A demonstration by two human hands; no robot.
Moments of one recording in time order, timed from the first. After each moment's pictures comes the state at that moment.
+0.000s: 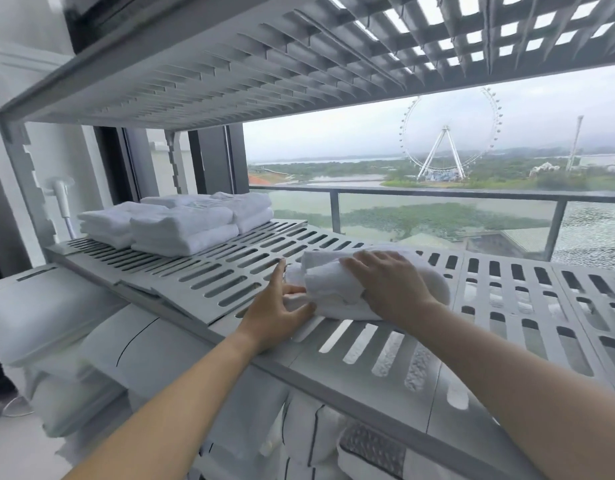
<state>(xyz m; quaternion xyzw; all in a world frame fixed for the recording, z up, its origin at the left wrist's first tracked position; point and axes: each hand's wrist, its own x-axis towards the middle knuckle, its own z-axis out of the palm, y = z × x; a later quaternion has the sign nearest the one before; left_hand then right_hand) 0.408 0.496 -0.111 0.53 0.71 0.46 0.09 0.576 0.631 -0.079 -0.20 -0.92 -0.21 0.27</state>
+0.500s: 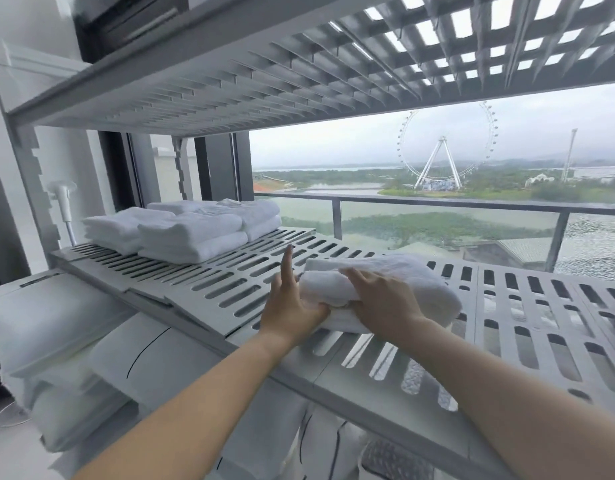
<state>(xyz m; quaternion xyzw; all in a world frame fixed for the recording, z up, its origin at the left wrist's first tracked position) 0.399 0.508 -0.105 0.48 0.71 0.52 0.02 0.536 0.612 -0.087 -0.26 -0.92 -0.11 0.26</state>
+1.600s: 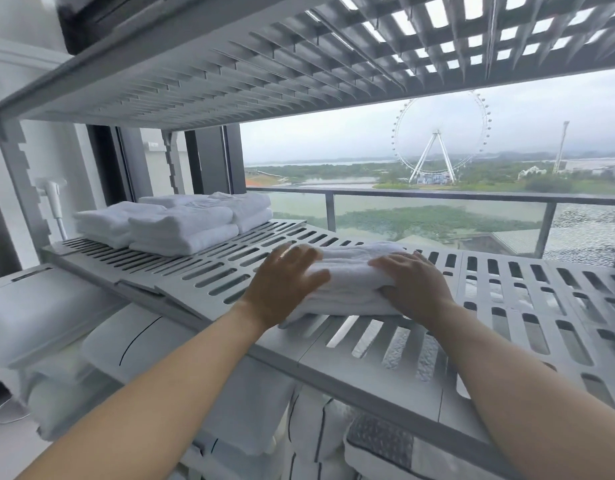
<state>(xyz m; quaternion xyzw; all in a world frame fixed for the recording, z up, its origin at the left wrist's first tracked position) 0.396 0.502 -0.083 0.67 0.53 0.12 -0.50 0.593 0.650 -0.092 -0.26 -0.90 -0.05 0.35</state>
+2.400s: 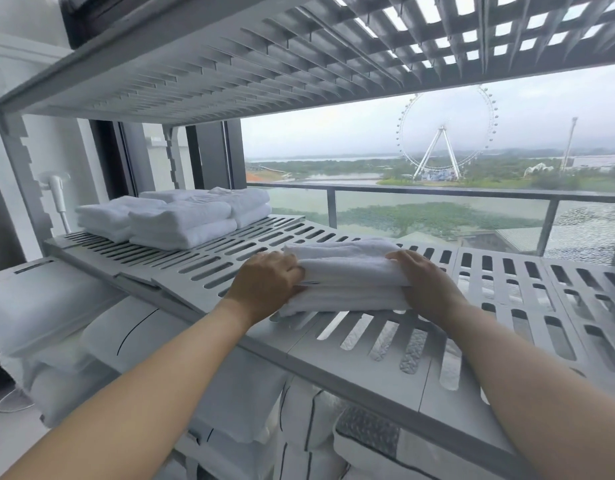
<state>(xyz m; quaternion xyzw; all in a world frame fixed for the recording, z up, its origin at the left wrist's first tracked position) 0.400 0.492 -0.081 0.65 0.62 0.08 -0.44 0.621 0.667 -0.099 -0.28 -0.90 0.04 0.32</state>
